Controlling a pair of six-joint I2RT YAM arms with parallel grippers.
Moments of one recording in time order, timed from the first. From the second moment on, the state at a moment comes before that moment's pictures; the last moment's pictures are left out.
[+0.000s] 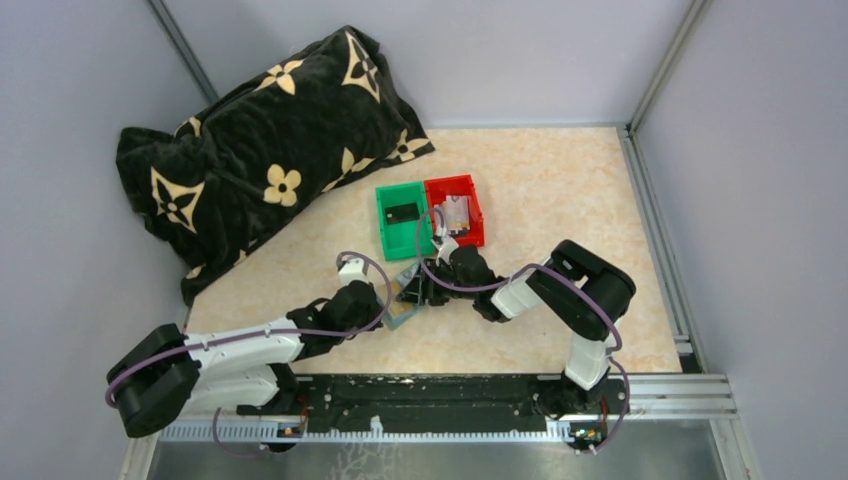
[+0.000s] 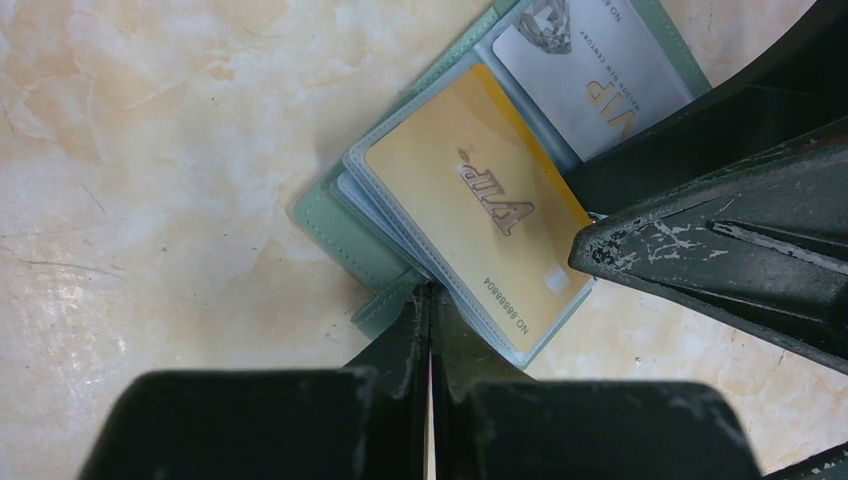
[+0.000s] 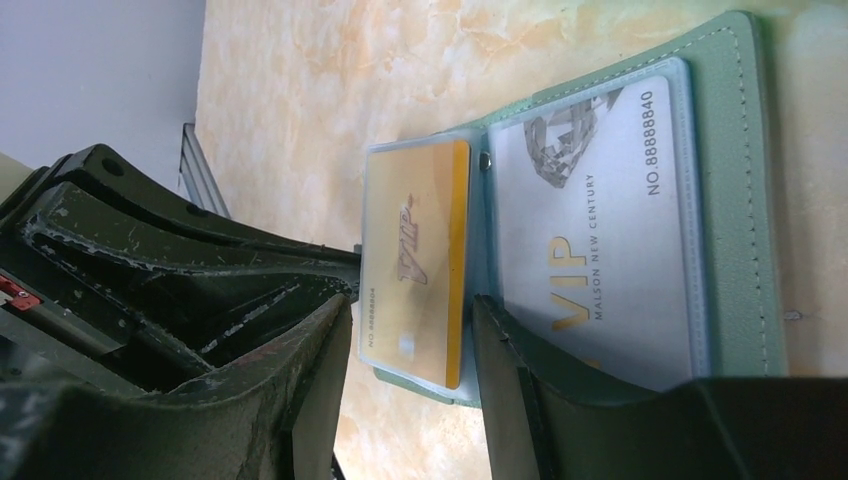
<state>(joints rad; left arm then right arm) -0.94 1.11 0.32 0.02 -0.37 -0.82 0.83 1.79 0.58 0.77 -0.36 0.86</state>
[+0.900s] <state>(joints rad) -0.95 0.99 0.38 -0.25 -0.34 -0.83 0.82 1.78 0.57 0.76 -0.38 0.83</state>
